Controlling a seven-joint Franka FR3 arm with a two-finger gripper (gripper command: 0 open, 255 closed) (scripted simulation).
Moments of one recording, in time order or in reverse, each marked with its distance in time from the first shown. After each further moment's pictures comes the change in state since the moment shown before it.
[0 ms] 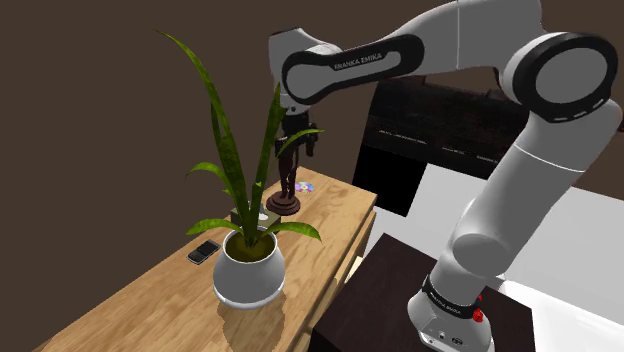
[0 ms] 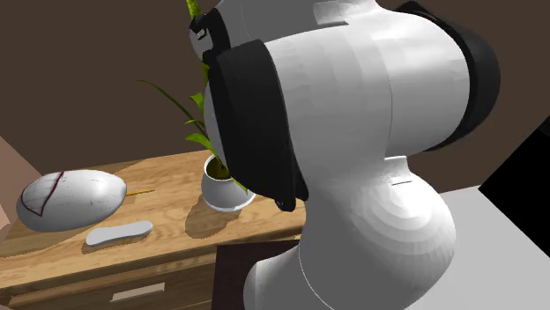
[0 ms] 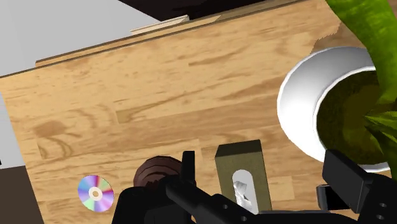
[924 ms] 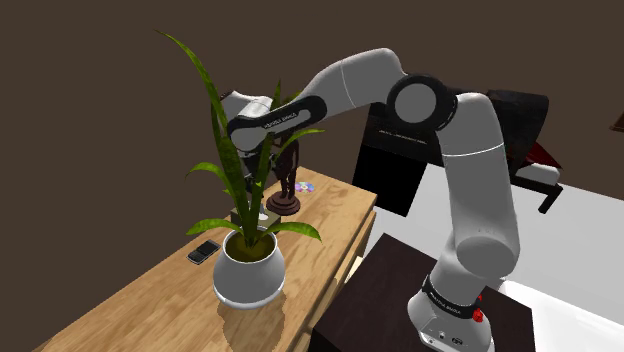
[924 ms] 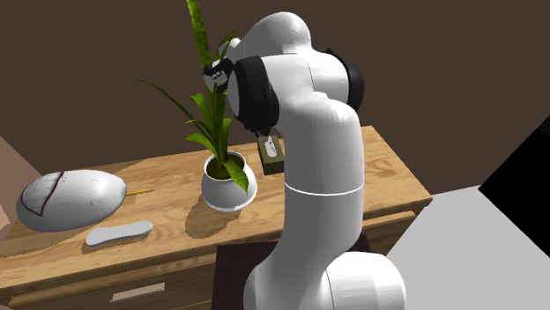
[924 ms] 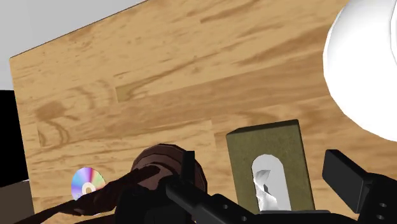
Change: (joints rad) arm 0.084 0.631 -0.022 0.460 -0.267 -0.072 0.172
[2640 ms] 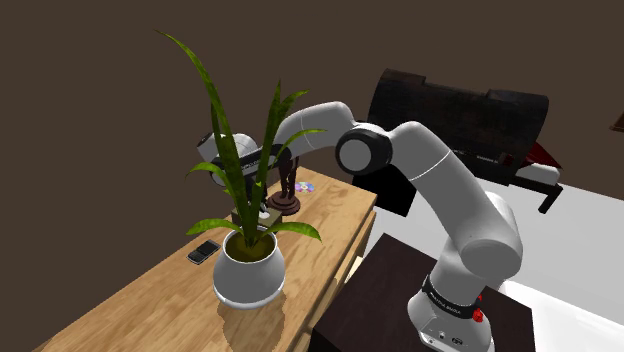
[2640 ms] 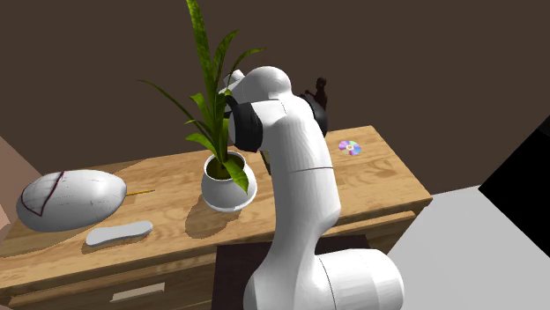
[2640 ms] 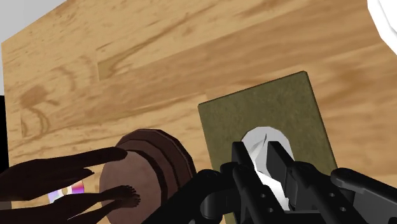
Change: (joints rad) arm 0.083 0.458 -0.077 0.453 -0.089 -0.104 0.002
